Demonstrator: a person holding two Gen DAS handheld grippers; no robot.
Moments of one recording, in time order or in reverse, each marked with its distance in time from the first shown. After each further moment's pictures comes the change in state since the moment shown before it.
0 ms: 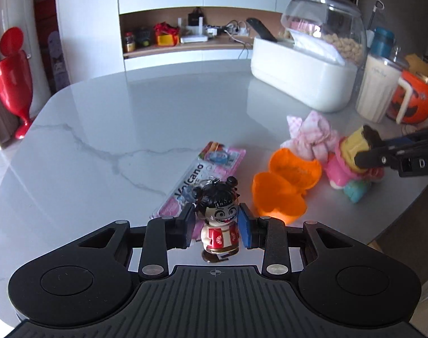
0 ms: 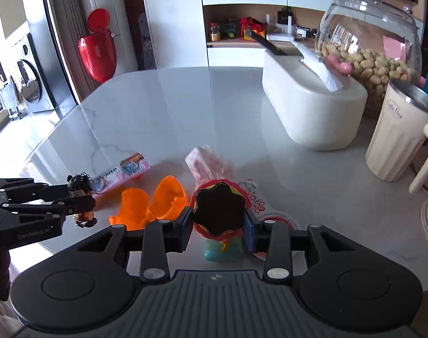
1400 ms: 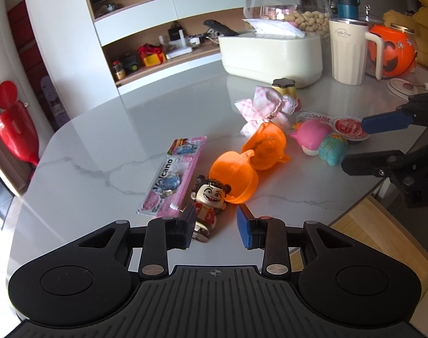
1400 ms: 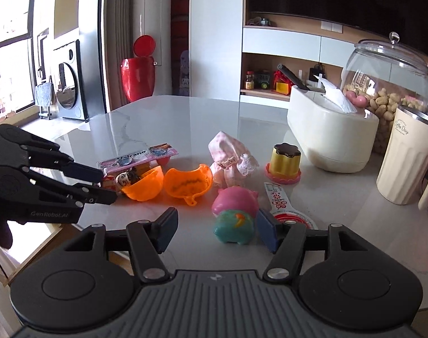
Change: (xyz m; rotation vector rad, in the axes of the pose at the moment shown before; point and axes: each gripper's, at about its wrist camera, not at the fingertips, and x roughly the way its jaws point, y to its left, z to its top) left arm -0.013 -0.056 -0.019 0.210 -0.020 0.076; right arm -0.021 0.002 -0.074 -0.183 -0.261 0.096
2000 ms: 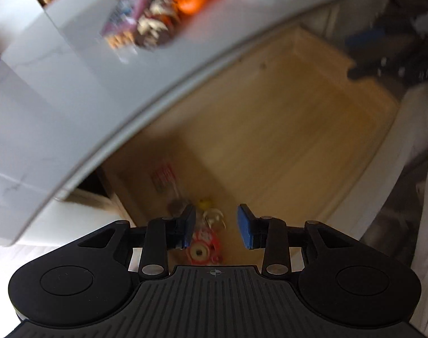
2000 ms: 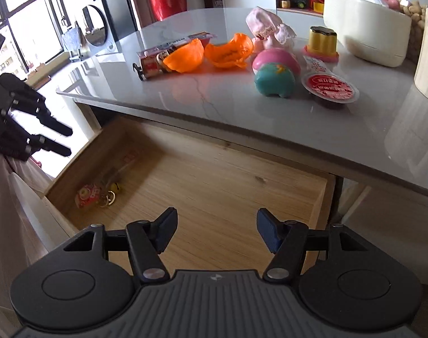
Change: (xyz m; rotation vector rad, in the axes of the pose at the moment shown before) left arm -0.008 0.013 -0.090 0.234 0.526 -0.254; right arm -0.009 0.001 -0.072 0.020 0.351 0.174
